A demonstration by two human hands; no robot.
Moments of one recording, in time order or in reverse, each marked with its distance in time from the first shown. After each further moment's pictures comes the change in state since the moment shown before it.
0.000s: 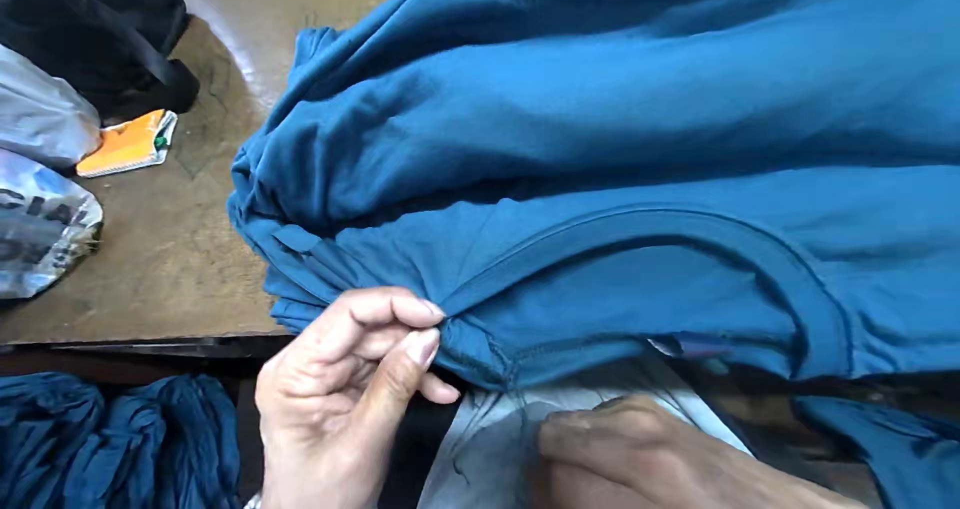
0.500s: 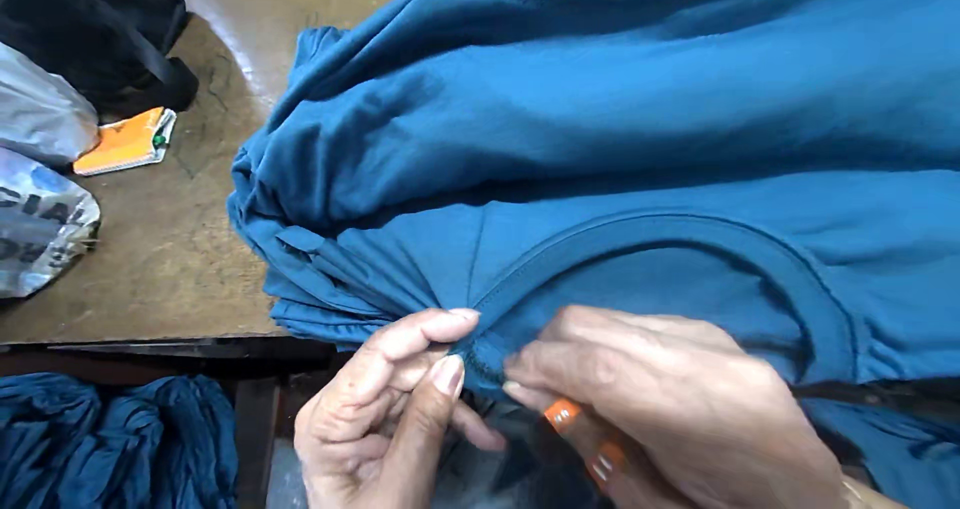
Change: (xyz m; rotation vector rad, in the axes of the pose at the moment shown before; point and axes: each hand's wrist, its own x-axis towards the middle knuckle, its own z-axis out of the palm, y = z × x) left_hand -0.021 -0.004 0.023 -0.099 0.078 -0.016; right_hand 0.043 0.008 -0.011 -0.181 0.492 -0.014
